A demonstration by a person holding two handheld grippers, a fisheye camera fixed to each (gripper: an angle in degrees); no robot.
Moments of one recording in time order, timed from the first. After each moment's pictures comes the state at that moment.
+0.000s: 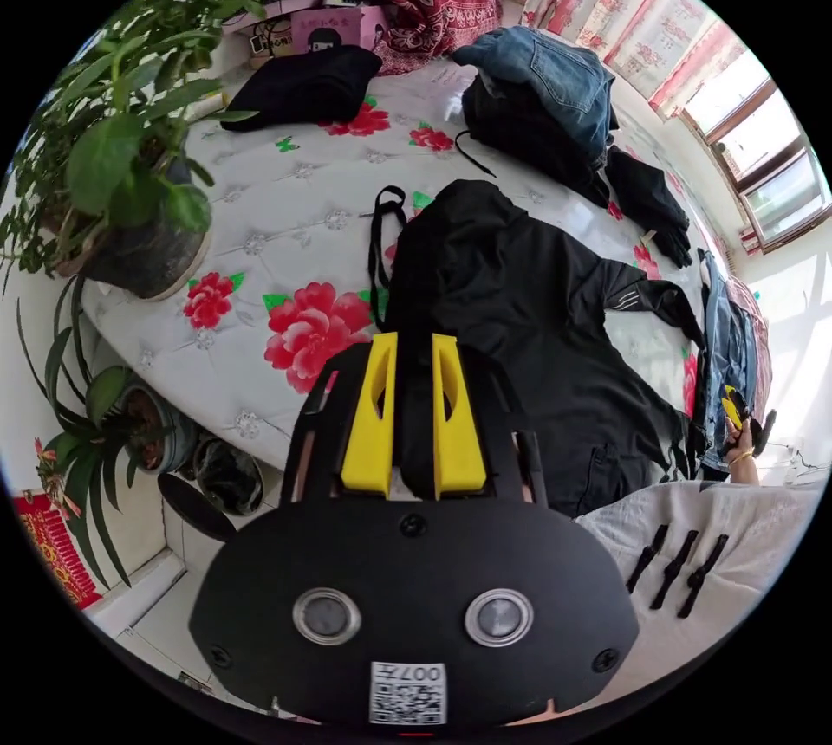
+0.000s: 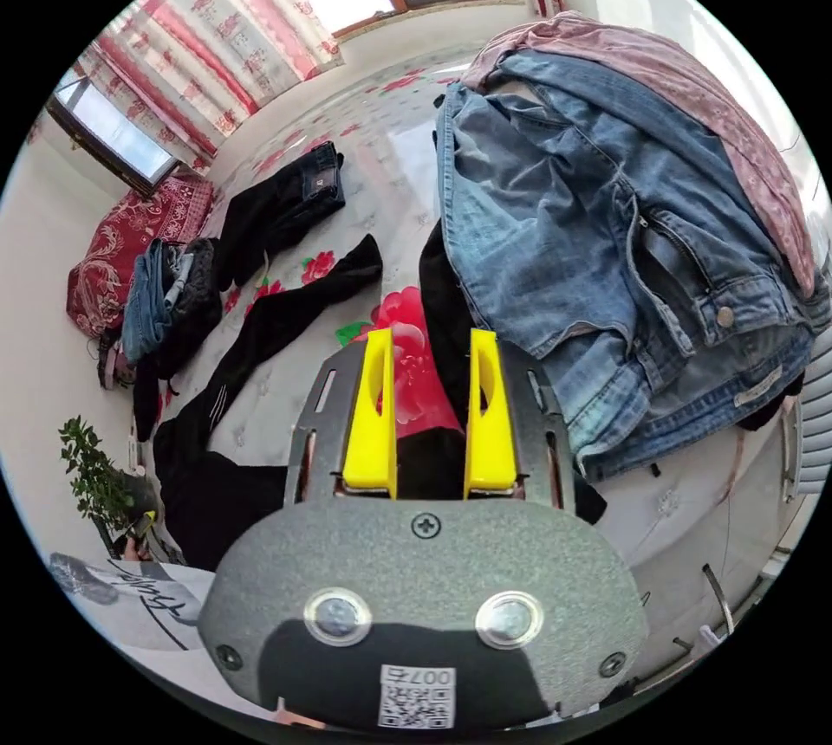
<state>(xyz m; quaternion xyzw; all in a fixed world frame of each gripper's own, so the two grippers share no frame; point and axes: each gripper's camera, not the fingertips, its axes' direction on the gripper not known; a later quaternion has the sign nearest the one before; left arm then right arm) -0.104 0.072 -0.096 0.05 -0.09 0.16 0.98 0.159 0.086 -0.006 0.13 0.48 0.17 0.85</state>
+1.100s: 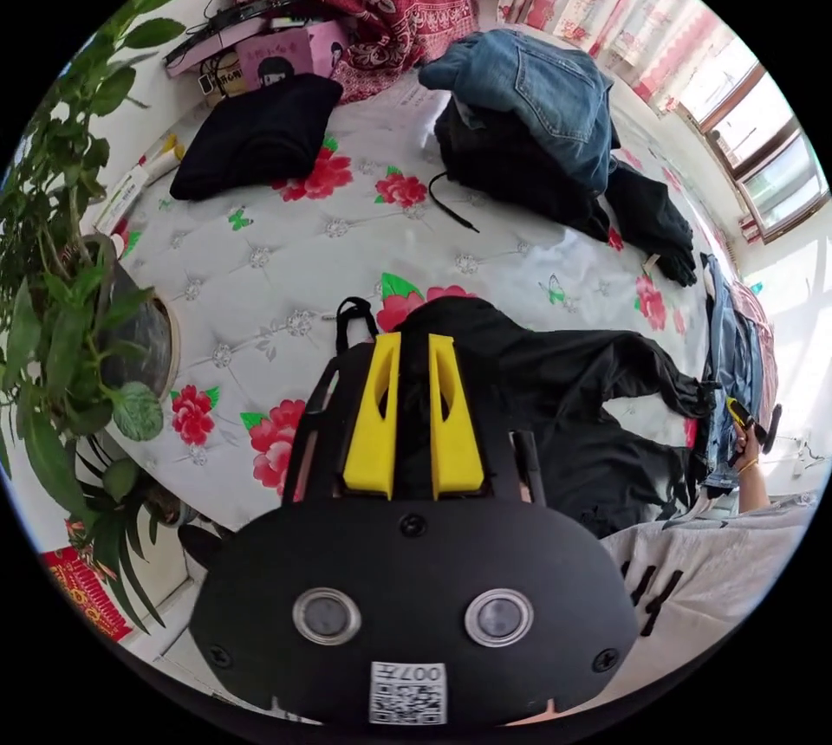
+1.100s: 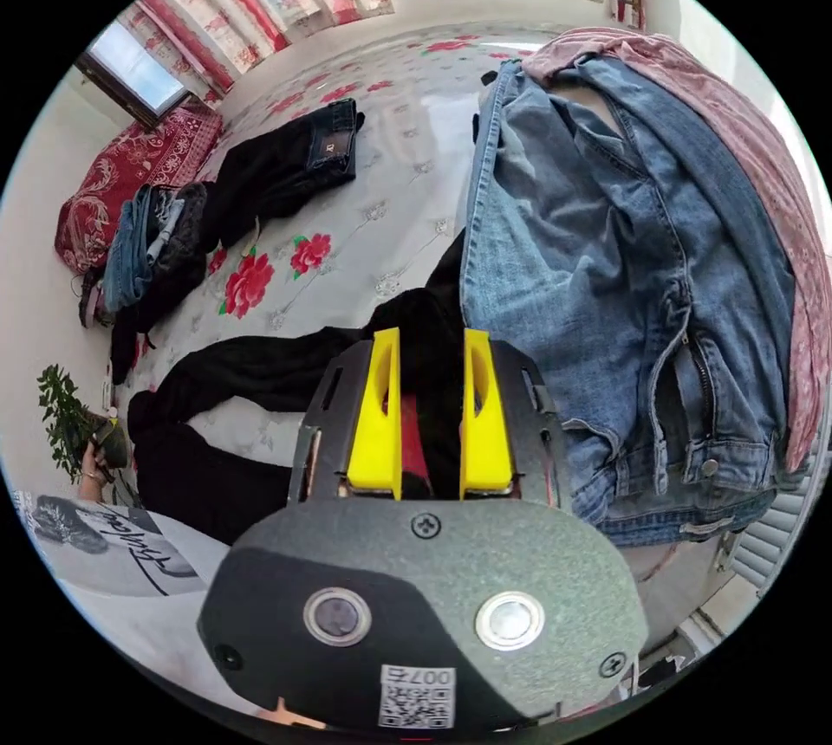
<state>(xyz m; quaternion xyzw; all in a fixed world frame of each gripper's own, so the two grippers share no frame) -0.068 -0.025 -0.110 0.05 -0.10 0.19 0.97 0.172 -0.032 0.028 0.01 0.49 0.12 0.86</state>
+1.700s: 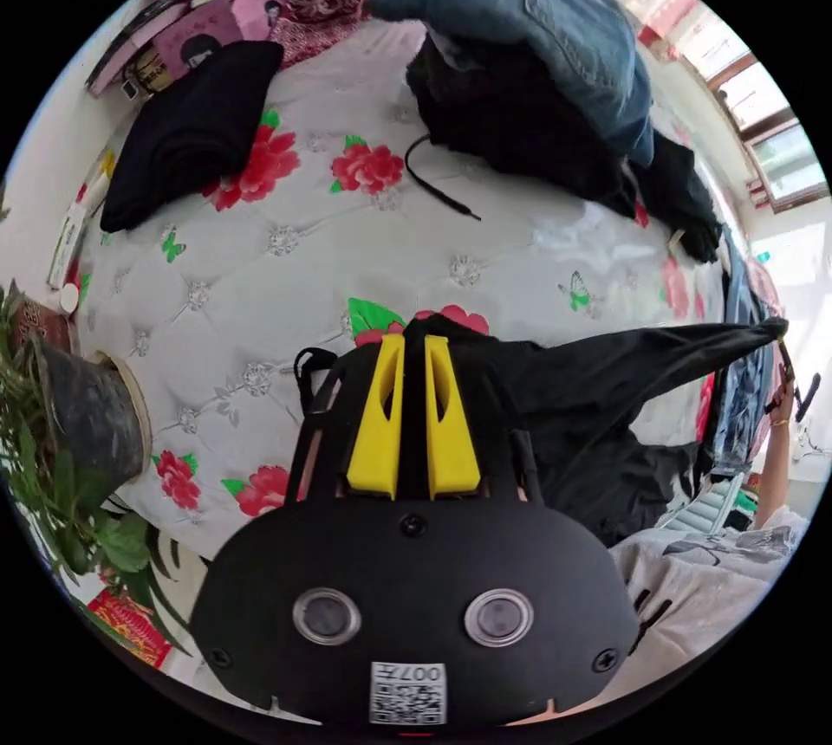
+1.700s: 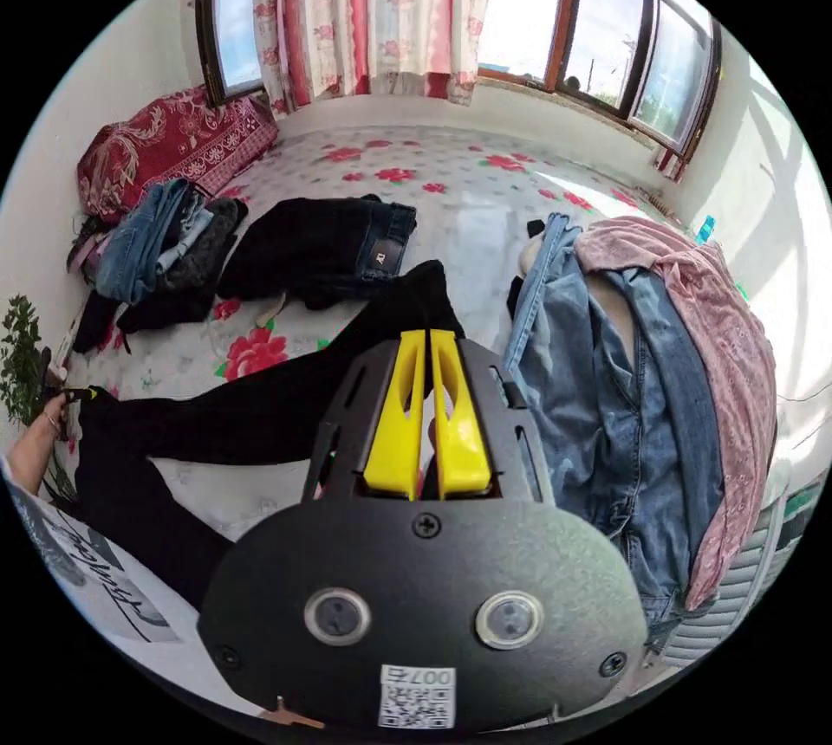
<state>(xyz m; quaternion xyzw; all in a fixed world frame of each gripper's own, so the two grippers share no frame) -0.056 -0.094 -0.042 -0.05 -0.13 0.23 0.96 0.109 -0.141 0.084 0.05 0.57 -0.07 0.82</state>
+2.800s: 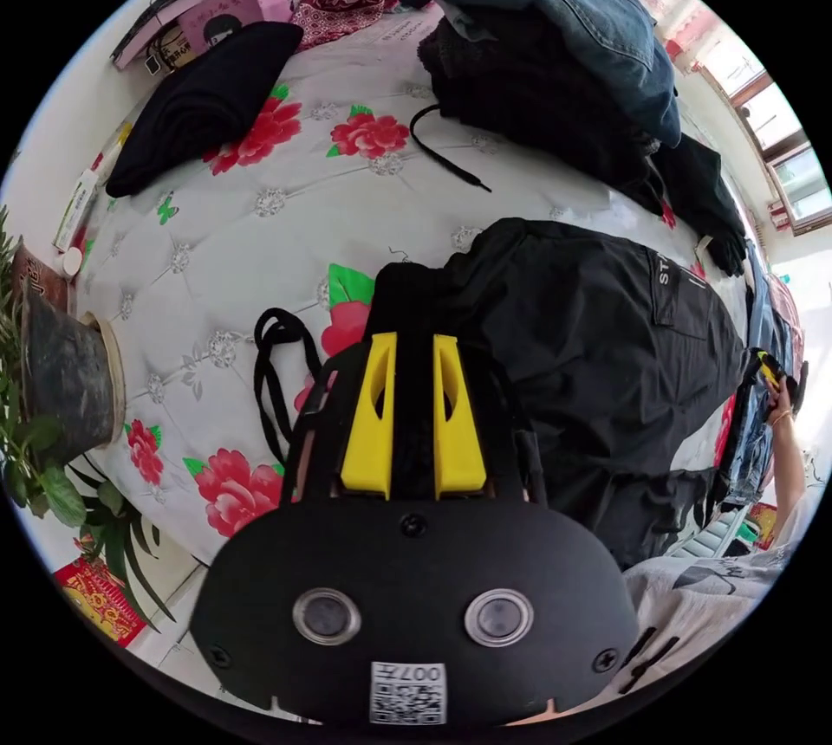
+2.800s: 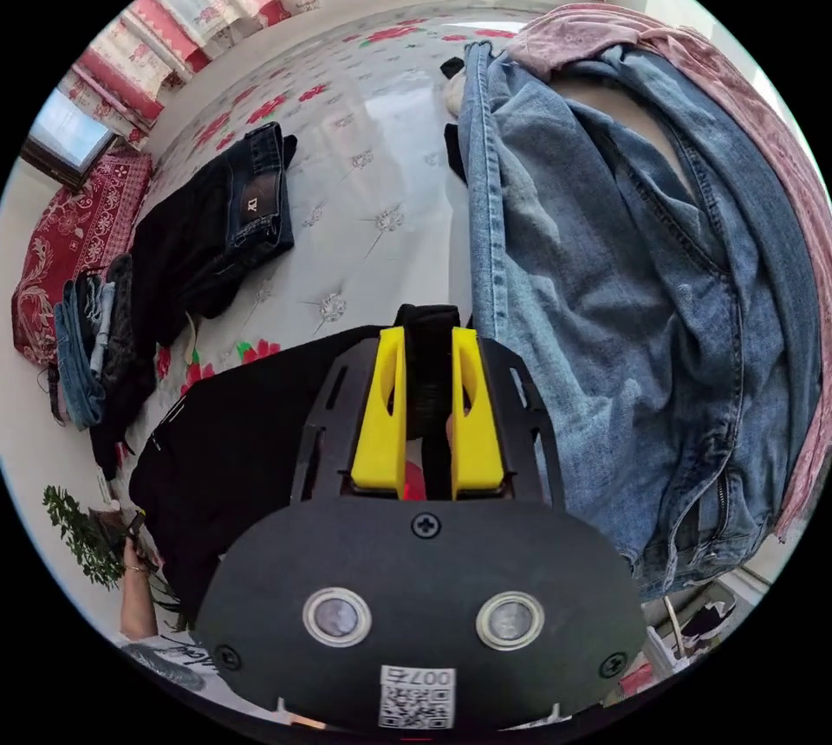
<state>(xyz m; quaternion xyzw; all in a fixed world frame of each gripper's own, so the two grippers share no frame) -0.060 -0.064 0.002 -0.01 -0.13 0.19 0.97 0.255 -0.131 0.043 0.04 0.53 0.21 0.82</state>
